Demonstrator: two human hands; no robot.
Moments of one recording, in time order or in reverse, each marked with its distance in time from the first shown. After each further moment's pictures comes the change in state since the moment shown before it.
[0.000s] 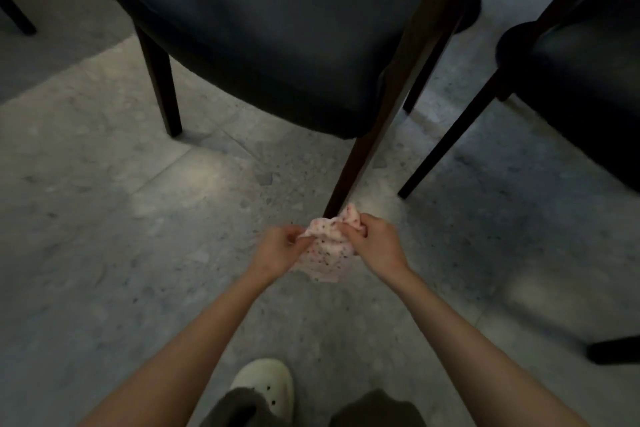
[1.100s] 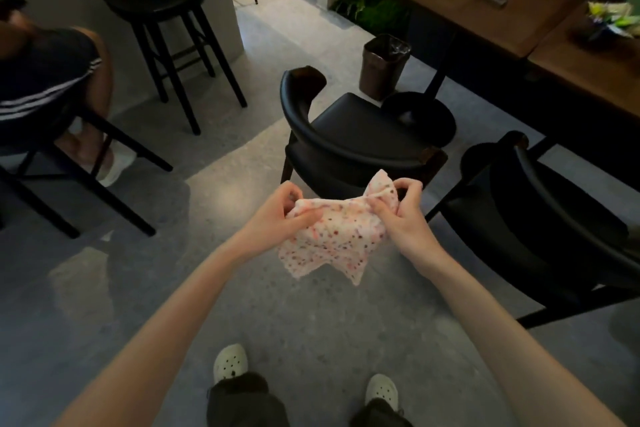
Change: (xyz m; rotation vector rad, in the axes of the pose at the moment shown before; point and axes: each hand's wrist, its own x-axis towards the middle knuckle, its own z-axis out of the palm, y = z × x) left_hand -0.386 0.356 -0.534 -0.295 -0.045 0.142; right_hand -0.314 -0.577 -0.299 0.336 -0.046 -0.053
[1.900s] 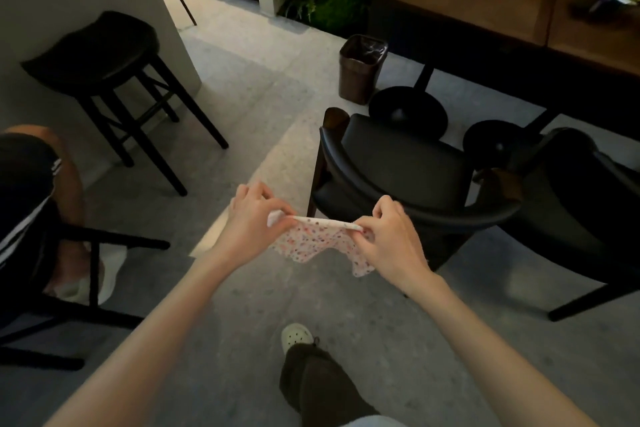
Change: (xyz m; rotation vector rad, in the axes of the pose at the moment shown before) left_hand 0.221 -0.089 -0.278 0.717 -0.009 0.329; right_hand 0.192 -0.088 0.217 -0.756 0.287 -0.210
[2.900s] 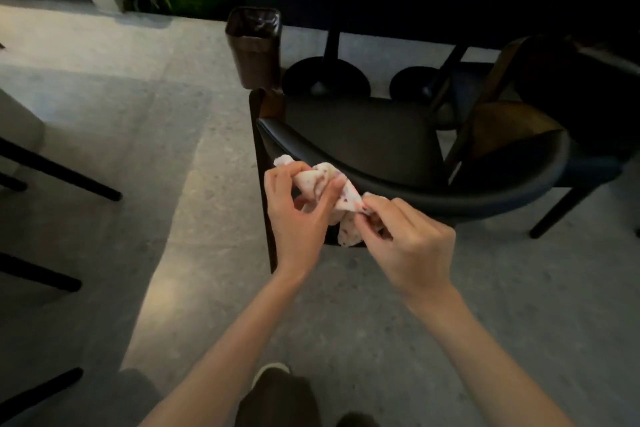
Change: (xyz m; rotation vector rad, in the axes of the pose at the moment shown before) left_hand 0.158 -0.016 0.165 -0.949 0.259 0.218; right_hand 0.076 0.045 0.137 -0.296 0.786 0.048
